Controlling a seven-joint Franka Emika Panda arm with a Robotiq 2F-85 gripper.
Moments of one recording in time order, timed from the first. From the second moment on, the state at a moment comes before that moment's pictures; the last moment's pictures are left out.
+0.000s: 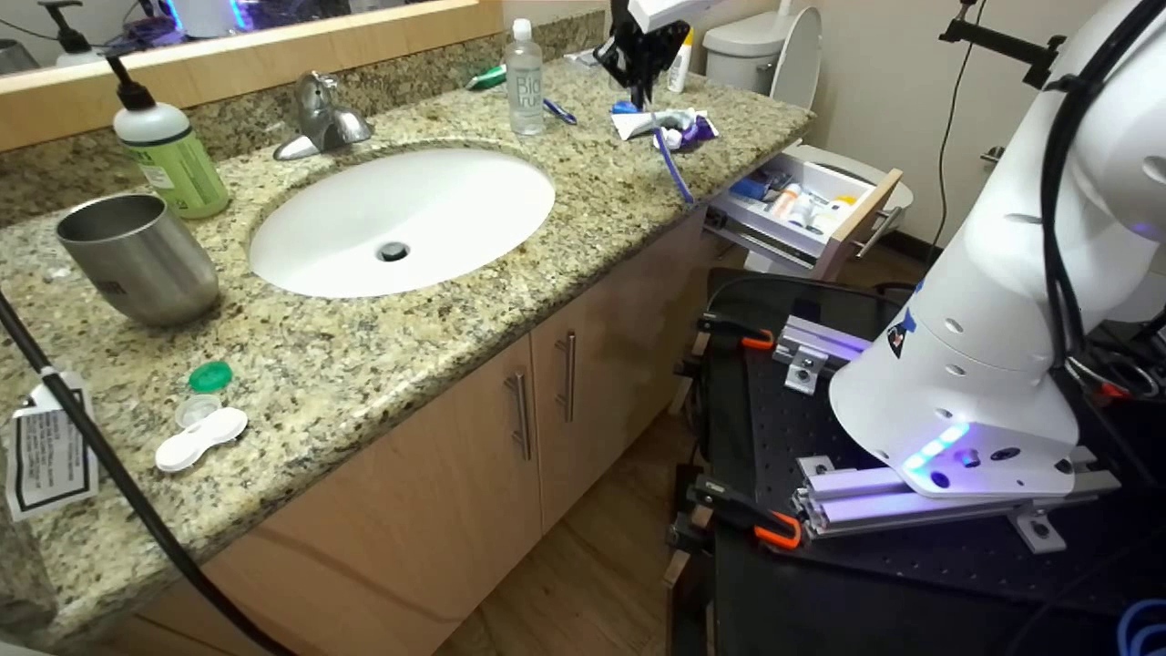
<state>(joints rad) -0.40 -0.11 -0.35 -2.50 -0.50 2.48 0.54</state>
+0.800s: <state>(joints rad) -0.43 0.03 -0.38 -2.36 -0.44 2.48 0.71</state>
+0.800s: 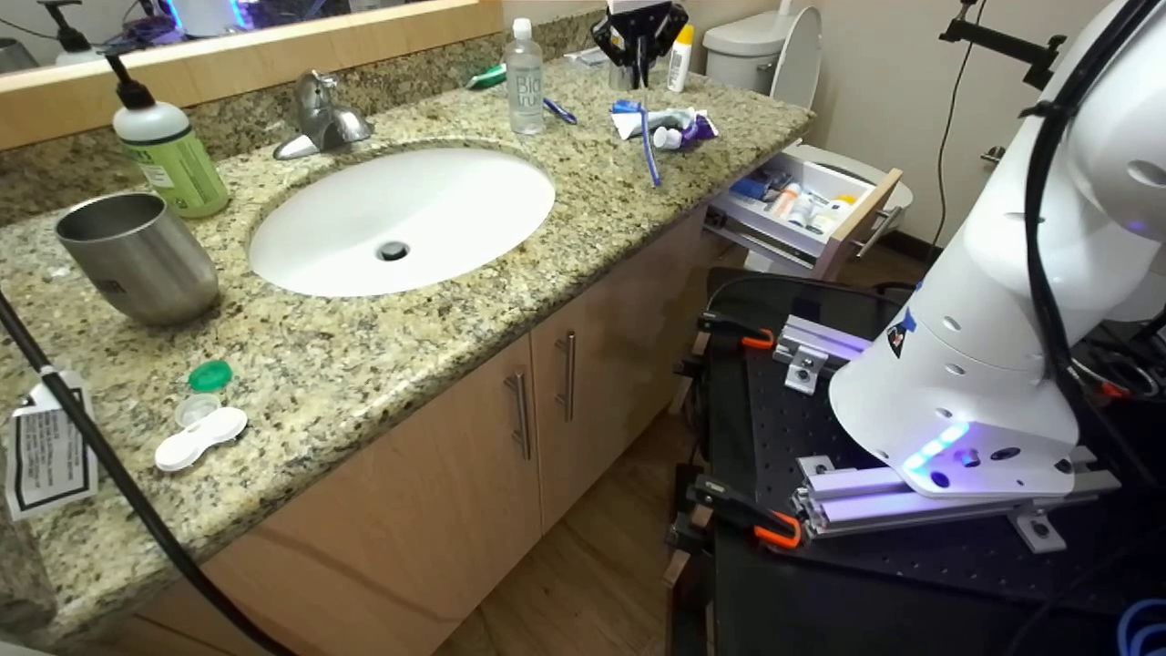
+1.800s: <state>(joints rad) -0.40 0.42 -0.48 -1.91 -0.08 2.31 0.62</state>
